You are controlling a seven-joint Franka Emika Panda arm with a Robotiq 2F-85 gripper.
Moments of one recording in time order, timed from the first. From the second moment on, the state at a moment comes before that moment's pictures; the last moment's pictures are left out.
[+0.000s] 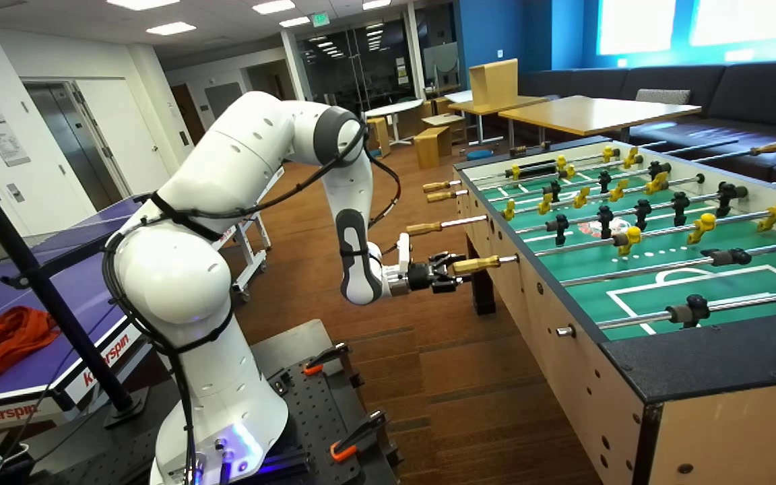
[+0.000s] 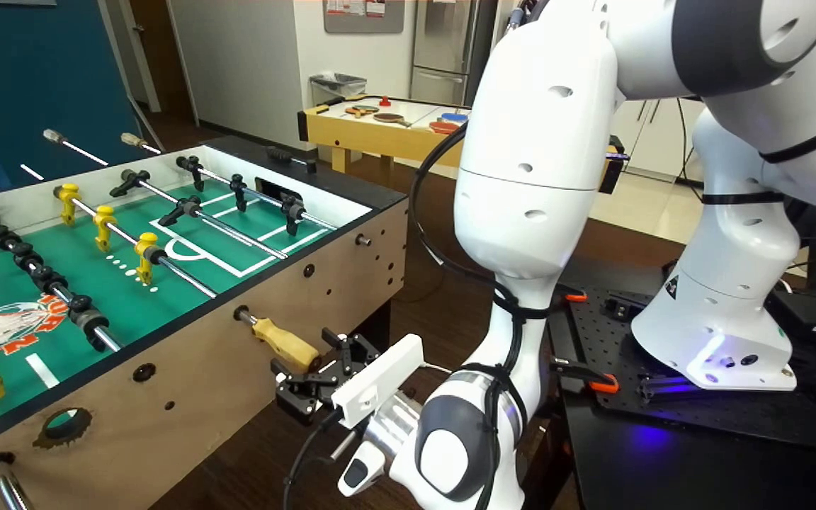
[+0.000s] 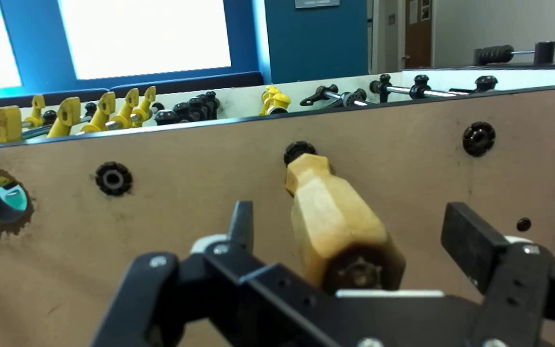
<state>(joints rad) 0.41 0.98 0.24 -2.03 -2.13 1.43 -0.15</state>
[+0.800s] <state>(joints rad) 0.41 1.01 0.25 -1.98 -2.09 1.43 -0.15</state>
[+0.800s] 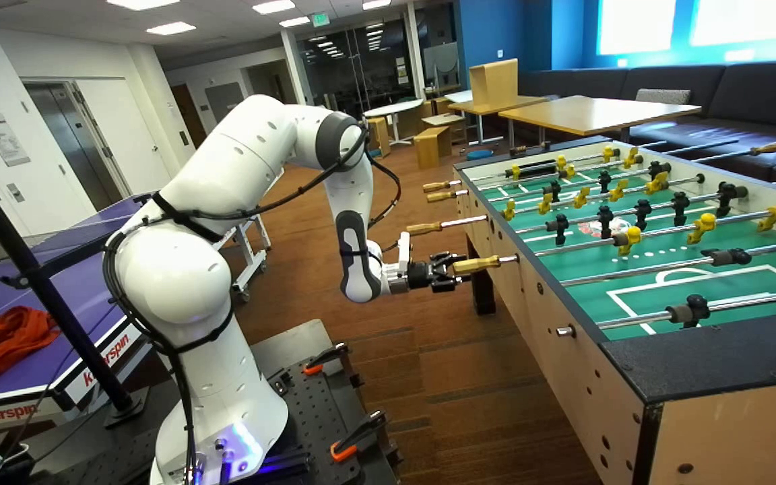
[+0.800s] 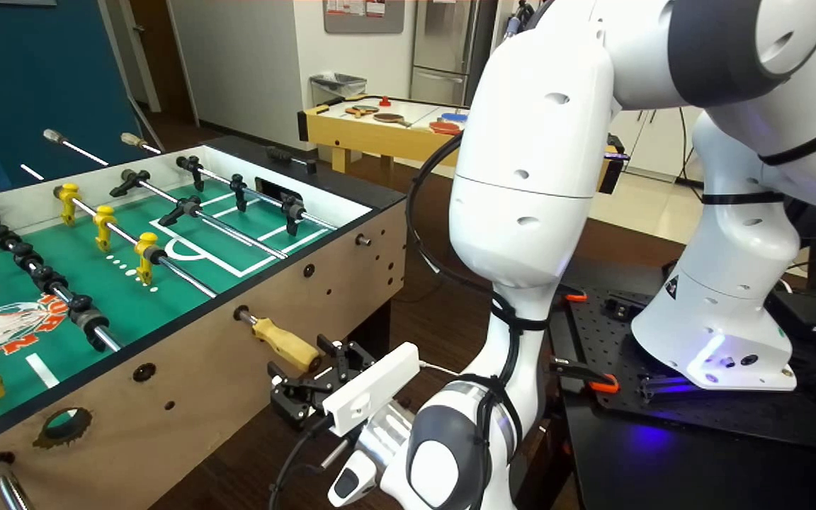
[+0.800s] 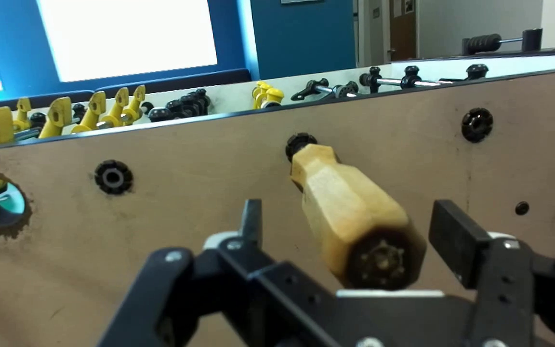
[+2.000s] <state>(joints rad) 0.42 1.05 0.28 -1.94 -2.06 1.35 0.19</state>
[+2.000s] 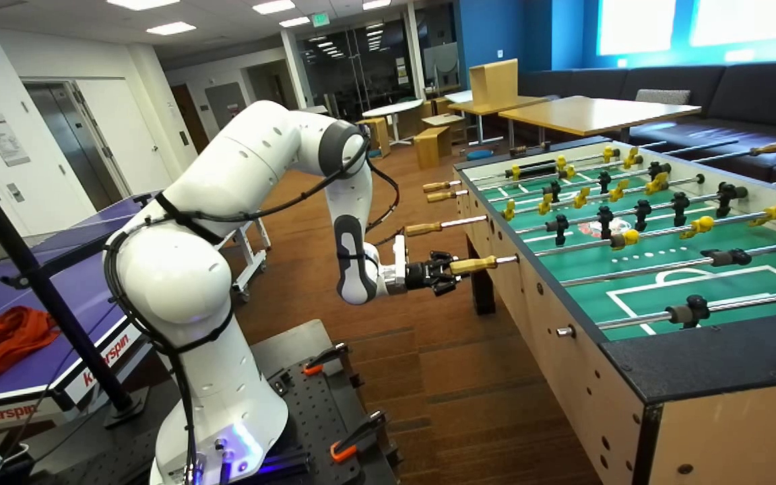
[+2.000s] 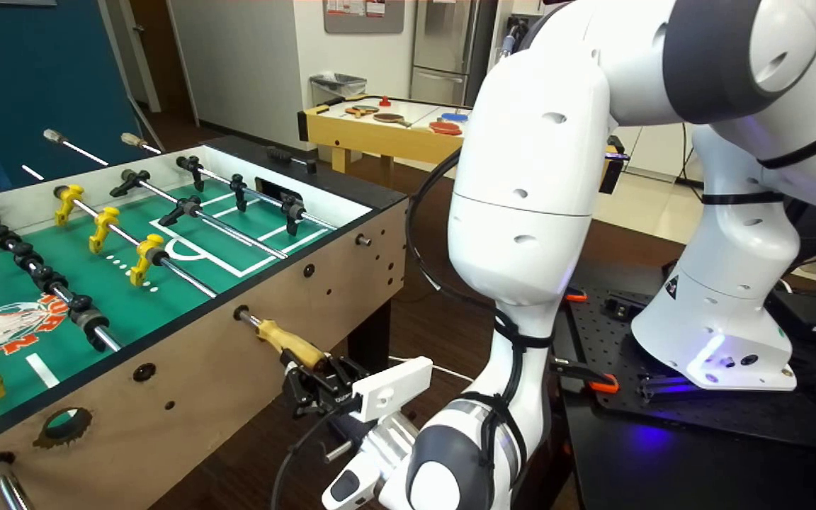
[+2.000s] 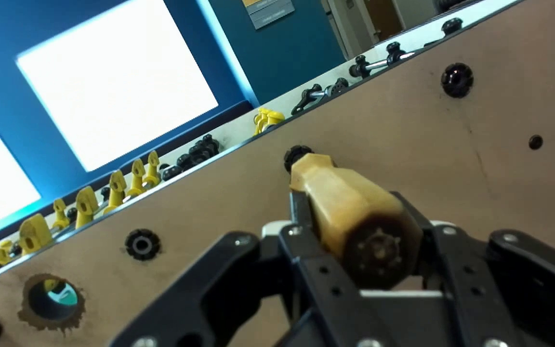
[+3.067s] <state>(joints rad) 0.41 1.10 0.31 -1.86 -2.00 1.30 0.59</state>
